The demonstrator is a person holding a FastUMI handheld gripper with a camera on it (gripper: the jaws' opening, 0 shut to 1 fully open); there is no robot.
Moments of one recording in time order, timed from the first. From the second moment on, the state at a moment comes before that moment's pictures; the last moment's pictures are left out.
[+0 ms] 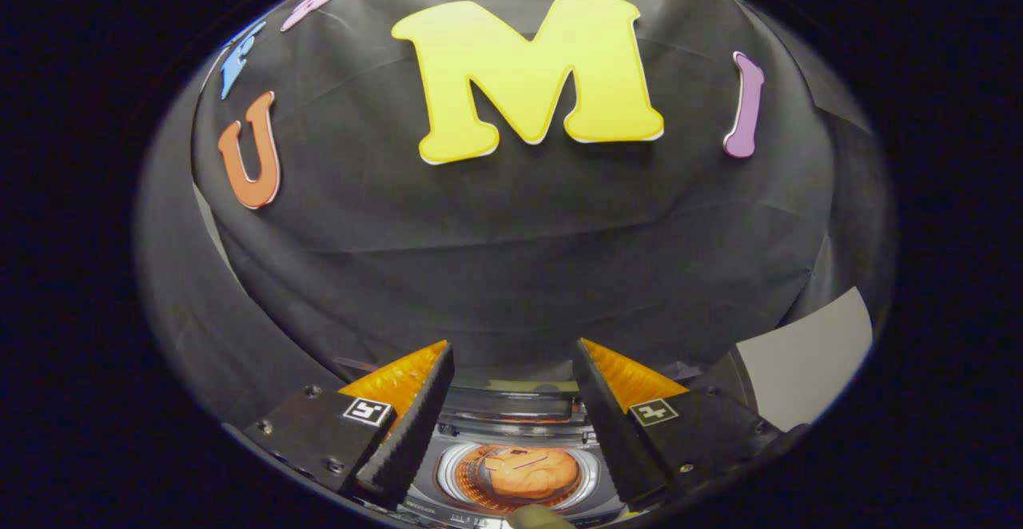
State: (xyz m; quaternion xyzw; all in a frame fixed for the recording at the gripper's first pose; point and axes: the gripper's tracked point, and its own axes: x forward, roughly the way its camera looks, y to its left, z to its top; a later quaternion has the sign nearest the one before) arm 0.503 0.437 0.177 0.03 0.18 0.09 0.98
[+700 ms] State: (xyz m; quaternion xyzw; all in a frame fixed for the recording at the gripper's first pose) arm 0.544 0.450 0.135 0.00 0.18 0.06 0.98
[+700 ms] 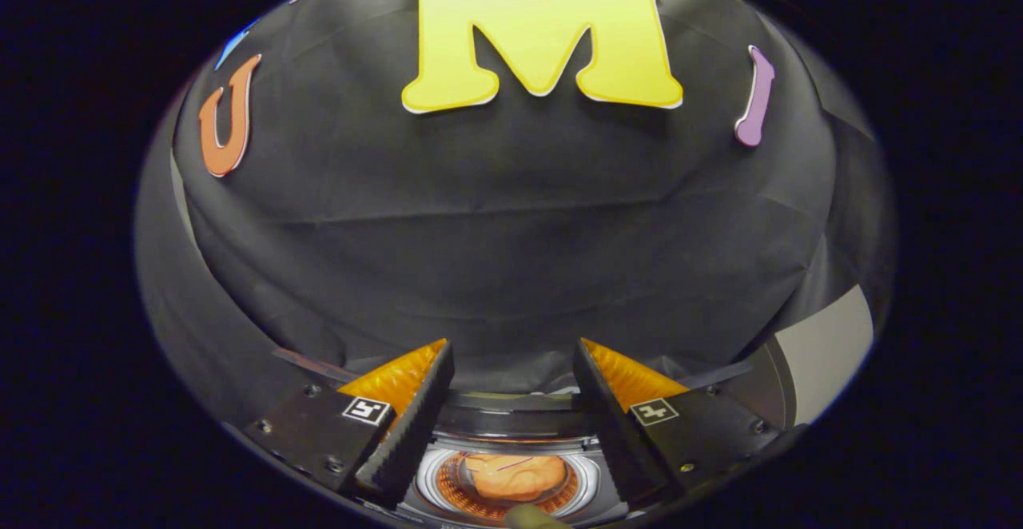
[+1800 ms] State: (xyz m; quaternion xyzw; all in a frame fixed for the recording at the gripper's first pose) arm 0.468 0.442 0.110 -0.01 0.15 0.07 0.99
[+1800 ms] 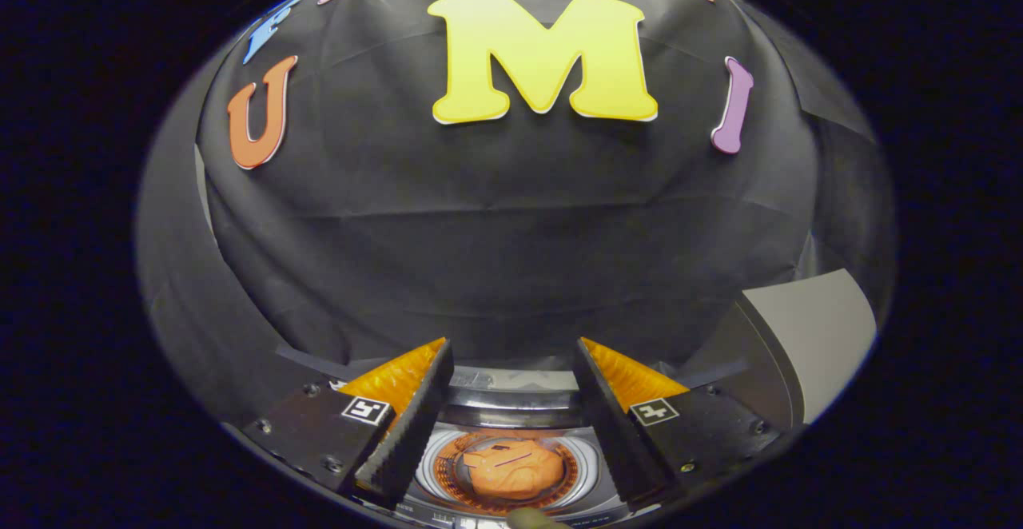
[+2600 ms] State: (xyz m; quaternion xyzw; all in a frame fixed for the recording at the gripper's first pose) arm 0.408 0.436 0.048 -0.03 0.19 0.07 0.98
